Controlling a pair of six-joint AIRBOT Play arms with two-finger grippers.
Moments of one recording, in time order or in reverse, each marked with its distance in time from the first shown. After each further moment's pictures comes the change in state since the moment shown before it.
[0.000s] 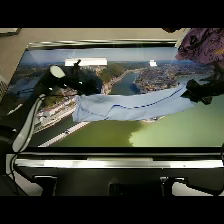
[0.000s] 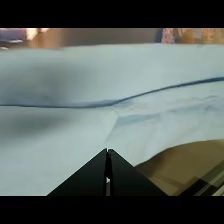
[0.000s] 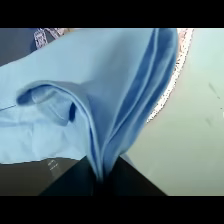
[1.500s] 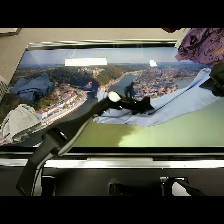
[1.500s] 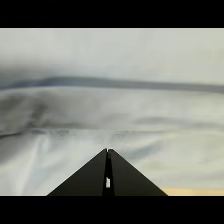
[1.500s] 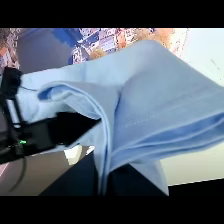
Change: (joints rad) left arm -0.396 -0.349 0.278 -0.515 0.261 -0.027; right arm 0.001 0.223 0.195 -0.026 0.236 0.179
